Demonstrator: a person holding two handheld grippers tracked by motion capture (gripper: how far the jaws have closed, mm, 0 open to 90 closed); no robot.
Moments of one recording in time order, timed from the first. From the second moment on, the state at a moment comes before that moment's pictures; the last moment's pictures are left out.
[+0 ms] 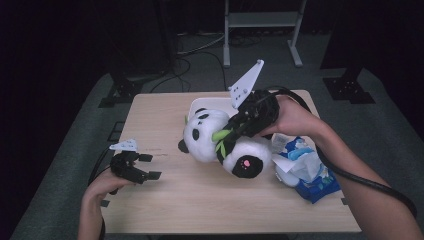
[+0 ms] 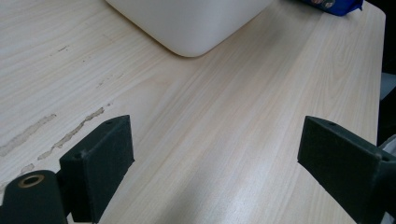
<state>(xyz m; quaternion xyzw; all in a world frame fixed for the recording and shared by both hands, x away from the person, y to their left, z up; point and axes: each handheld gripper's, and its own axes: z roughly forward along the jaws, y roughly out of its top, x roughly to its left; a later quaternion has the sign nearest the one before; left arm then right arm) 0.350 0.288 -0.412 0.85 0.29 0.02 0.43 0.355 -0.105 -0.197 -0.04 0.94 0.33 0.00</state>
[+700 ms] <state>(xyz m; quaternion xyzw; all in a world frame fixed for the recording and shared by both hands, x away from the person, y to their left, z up) 0.351 0.295 -0.414 0.85 0.30 0.02 0.44 0.393 -0.107 -0.185 -0.03 0.95 0.32 0.01</state>
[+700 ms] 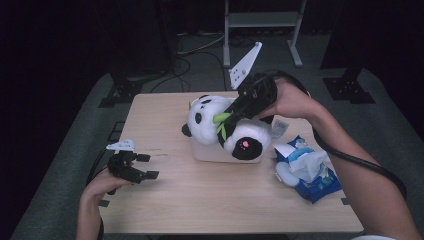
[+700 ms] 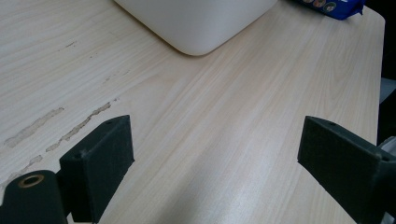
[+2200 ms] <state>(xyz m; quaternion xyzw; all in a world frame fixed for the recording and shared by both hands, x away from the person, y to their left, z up) 0.350 0.296 -0.413 0.85 0.31 0.02 0.44 0.461 -0.098 -0.230 -0.02 0.95 0.31 -0.03</state>
